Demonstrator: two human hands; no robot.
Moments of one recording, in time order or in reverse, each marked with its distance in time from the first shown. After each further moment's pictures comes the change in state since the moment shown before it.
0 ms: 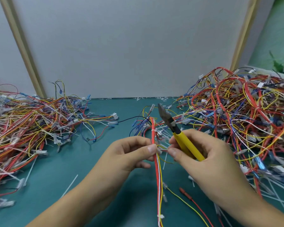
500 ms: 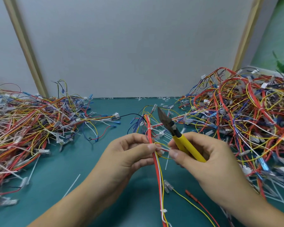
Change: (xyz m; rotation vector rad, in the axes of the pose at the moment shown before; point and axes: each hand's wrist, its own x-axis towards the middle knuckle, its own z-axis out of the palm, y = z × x) left_hand 0.001 0.006 0.004 -0.232 0.097 -0.036; right_hand 0.001 0.003 0.004 0.092 -0.057 0.025
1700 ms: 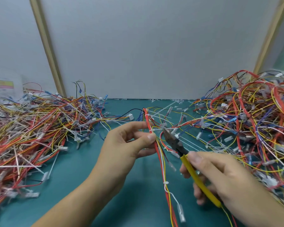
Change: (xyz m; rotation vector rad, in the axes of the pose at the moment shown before) left_hand 0.004 0.017 -0.017 0.185 0.180 0.234; right_hand -0.005 -0.024 0.003 0.099 -0.221 0.331
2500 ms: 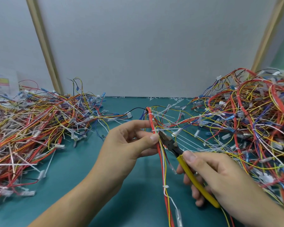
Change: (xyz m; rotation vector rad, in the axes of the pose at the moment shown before) left_hand -0.001 -0.005 0.003 -0.035 -0.080 0.025; right_hand 0.003 0.004 0.001 -0.064 -0.026 0.067
